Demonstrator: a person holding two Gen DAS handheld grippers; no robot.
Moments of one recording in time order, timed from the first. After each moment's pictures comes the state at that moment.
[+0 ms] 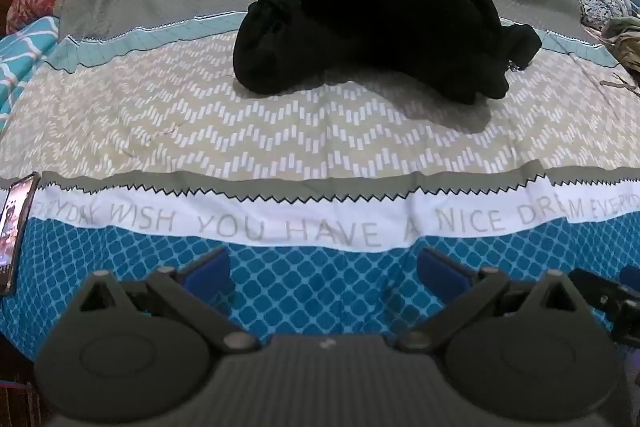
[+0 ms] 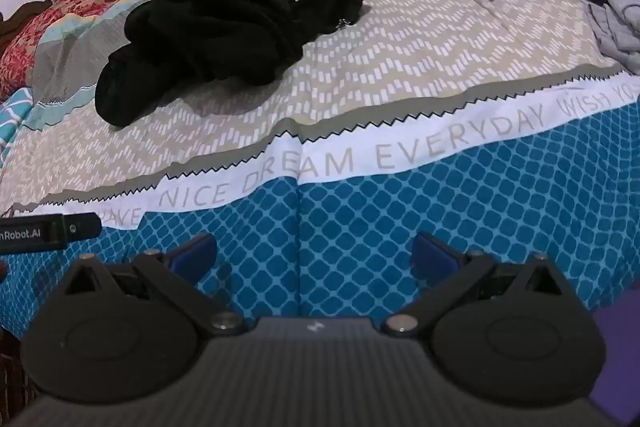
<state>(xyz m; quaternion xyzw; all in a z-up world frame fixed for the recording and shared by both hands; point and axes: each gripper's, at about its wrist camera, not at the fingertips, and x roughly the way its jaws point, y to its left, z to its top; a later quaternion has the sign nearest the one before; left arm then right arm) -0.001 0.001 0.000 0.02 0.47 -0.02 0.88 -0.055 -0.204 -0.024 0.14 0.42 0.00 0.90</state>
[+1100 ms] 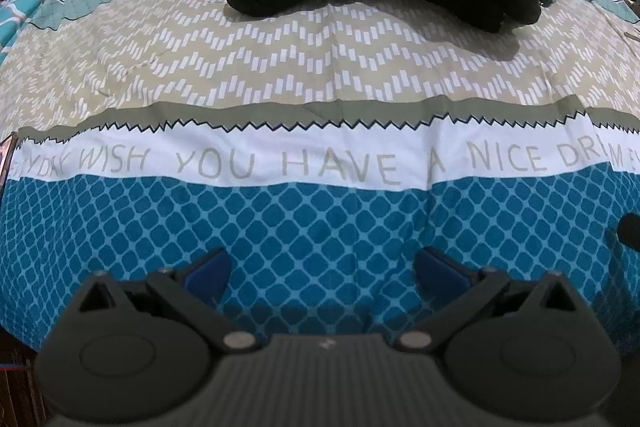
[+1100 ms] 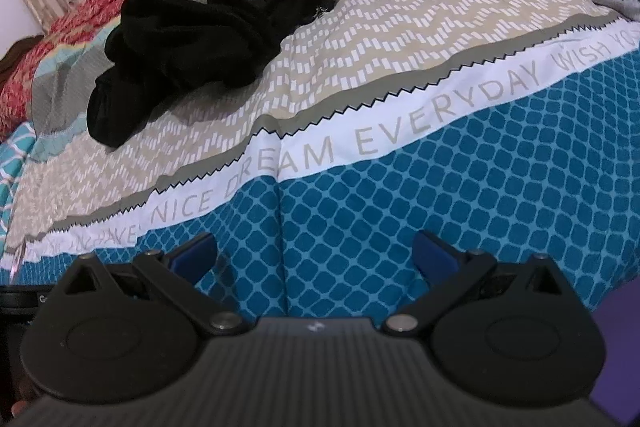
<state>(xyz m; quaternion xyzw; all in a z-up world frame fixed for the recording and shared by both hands) 0.019 0.014 -0.038 0.04 0.55 -0.02 0.83 -0.054 -0.223 -0.037 0.20 0.43 0.00 0.88</state>
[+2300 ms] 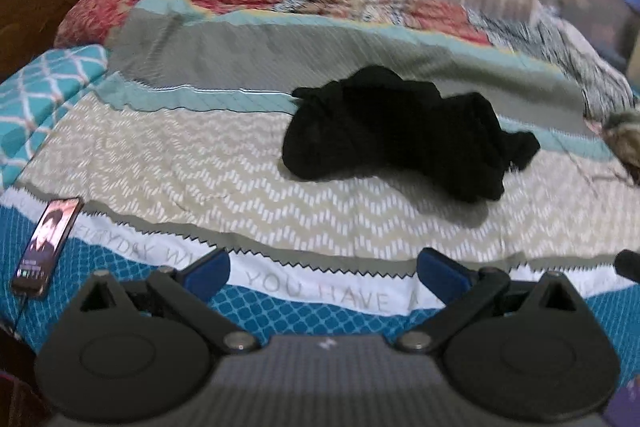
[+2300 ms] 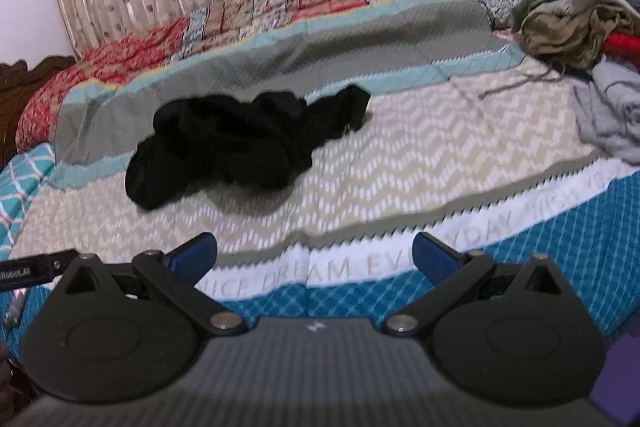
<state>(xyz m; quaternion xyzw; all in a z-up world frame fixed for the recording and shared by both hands) -0.031 0.039 0.056 -0.03 0.36 0.01 0.93 -0.065 -0.227 0.042 0.15 0.31 0.00 0.94</state>
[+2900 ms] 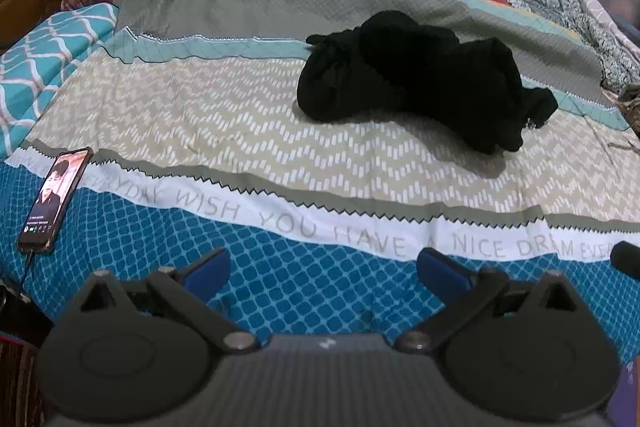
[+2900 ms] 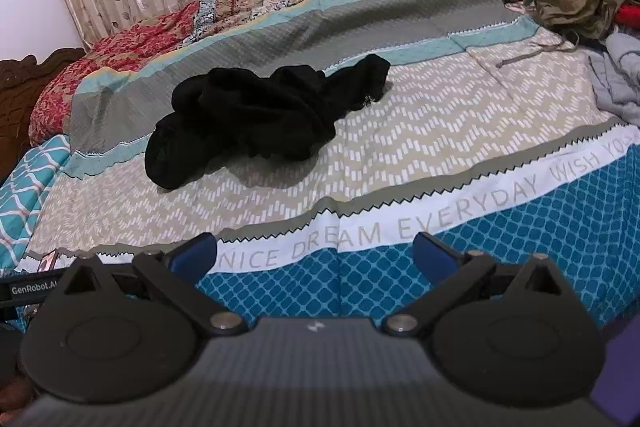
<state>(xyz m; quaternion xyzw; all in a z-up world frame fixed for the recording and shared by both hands) -0.037 0.039 0.034 -0.03 0.43 0.03 0.90 -0.070 -0.209 0.025 0.17 0.35 0.02 0.92</state>
